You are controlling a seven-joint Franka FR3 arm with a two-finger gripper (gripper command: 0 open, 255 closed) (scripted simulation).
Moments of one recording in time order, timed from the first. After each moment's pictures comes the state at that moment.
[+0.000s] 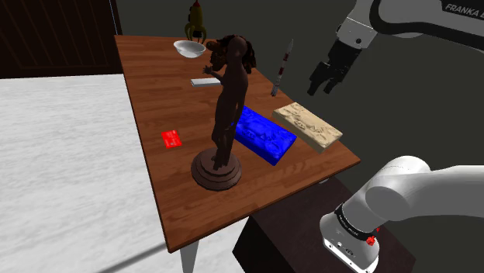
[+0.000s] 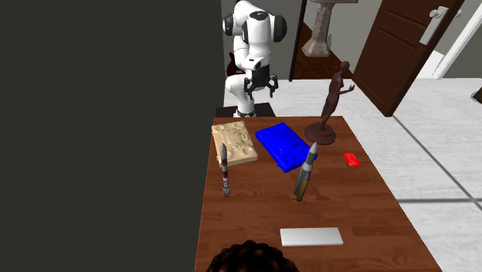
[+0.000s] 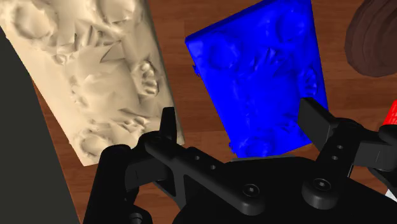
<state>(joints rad) -0.02 -0.74 -0.03 -2.34 0.06 1.66 0.04</state>
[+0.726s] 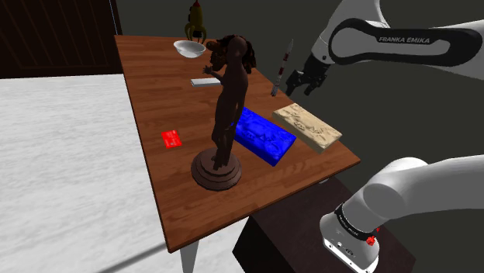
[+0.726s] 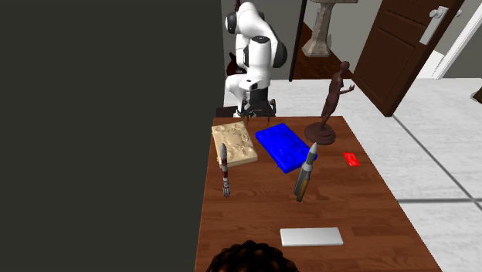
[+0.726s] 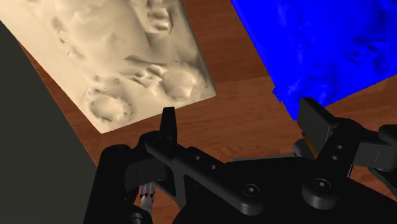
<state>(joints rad) -0.09 -0.58 0.01 -2.44 0.00 2.07 0.17</state>
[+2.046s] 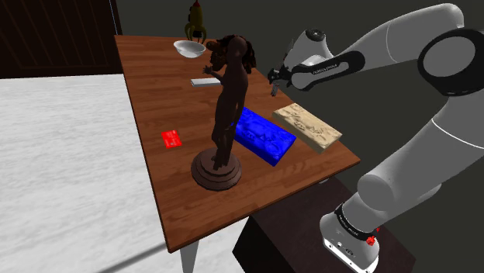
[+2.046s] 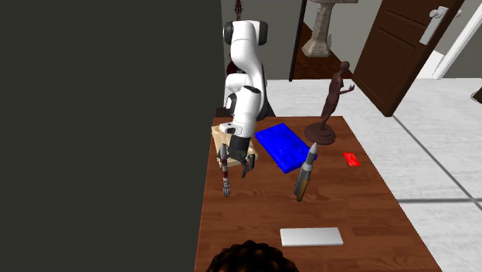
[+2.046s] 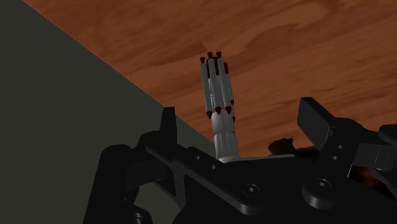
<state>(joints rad) -0.33 0.05 0.06 -2.19 -0.47 2.73 0.76</state>
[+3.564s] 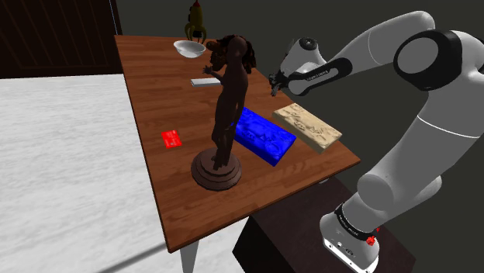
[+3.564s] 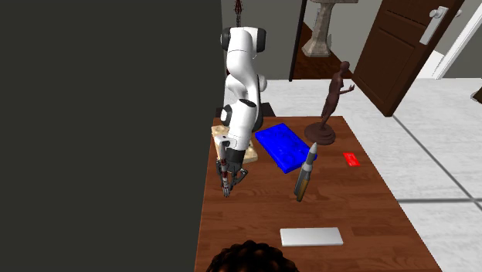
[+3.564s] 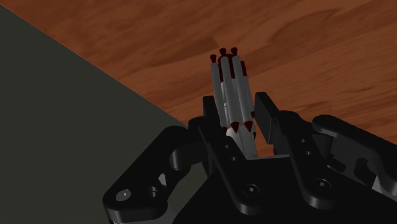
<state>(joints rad) -0.34 0.19 0.02 -2.11 -0.57 2.80 0.85</state>
